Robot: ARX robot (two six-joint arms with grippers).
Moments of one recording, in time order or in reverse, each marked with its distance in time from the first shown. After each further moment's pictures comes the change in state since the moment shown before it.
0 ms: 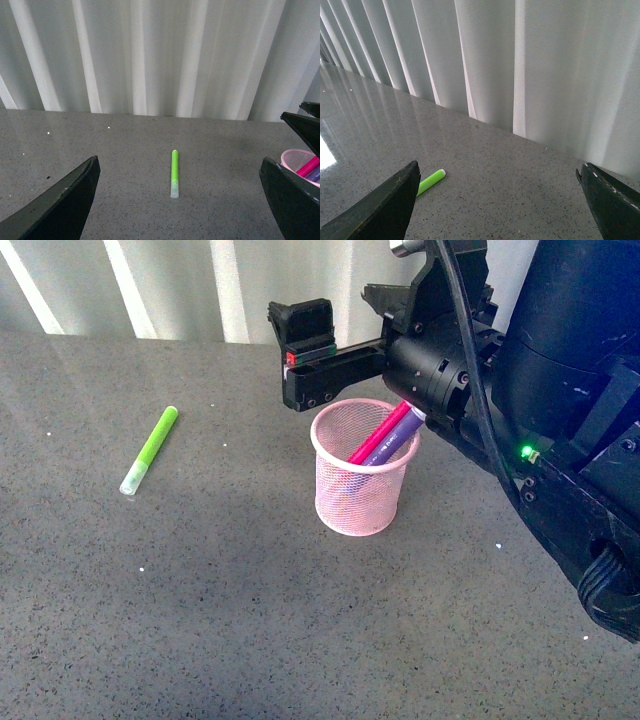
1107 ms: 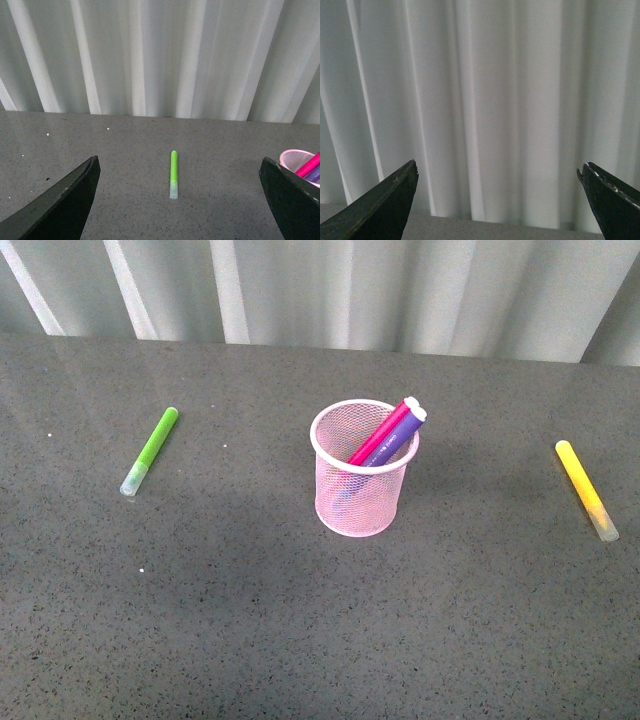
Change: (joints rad) left arm -0.001 -0.003 0.000 -0.001 0.000 0.000; right arm -0.584 -1.263 -0.820 -0.187 0.000 0.067
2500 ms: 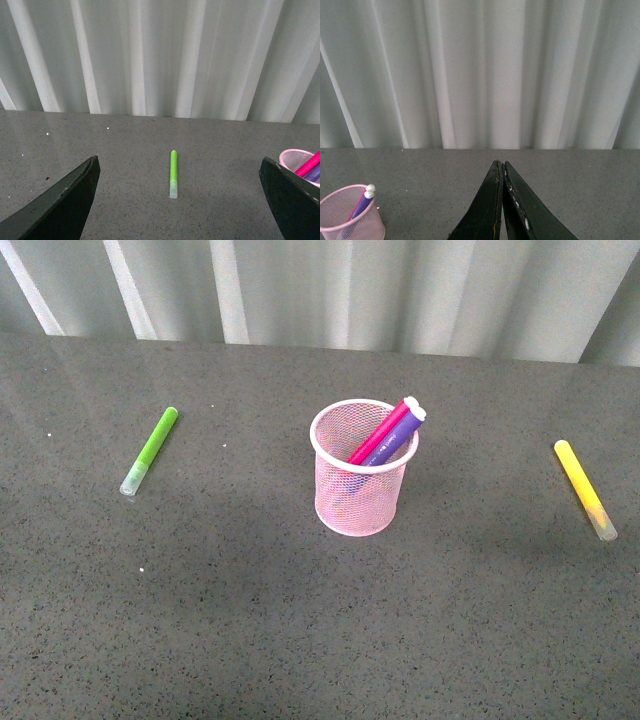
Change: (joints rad) left arm 0.000 0.000 0.000 0.000 0.000 0.000; right arm 0.131 -0.686 -0.032 -0.895 0.236 -0.146
